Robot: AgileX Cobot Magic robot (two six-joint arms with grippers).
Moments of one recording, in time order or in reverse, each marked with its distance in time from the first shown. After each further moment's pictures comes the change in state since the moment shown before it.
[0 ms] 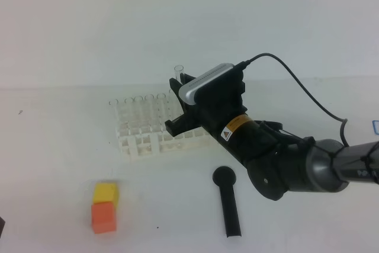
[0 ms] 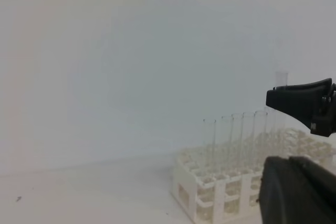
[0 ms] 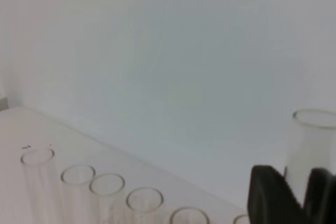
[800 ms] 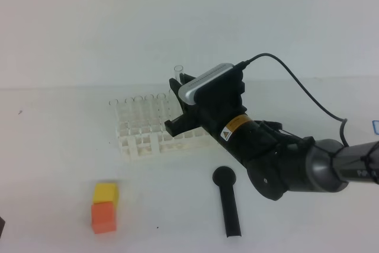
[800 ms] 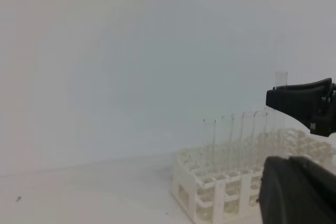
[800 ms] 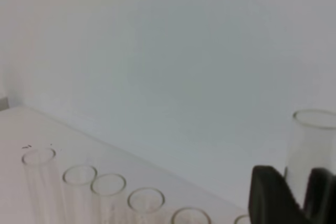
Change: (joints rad) left arm 0.000 0.000 0.000 0.000 0.000 0.000; right arm 0.000 0.005 -0.004 -0.001 -0.002 0.001
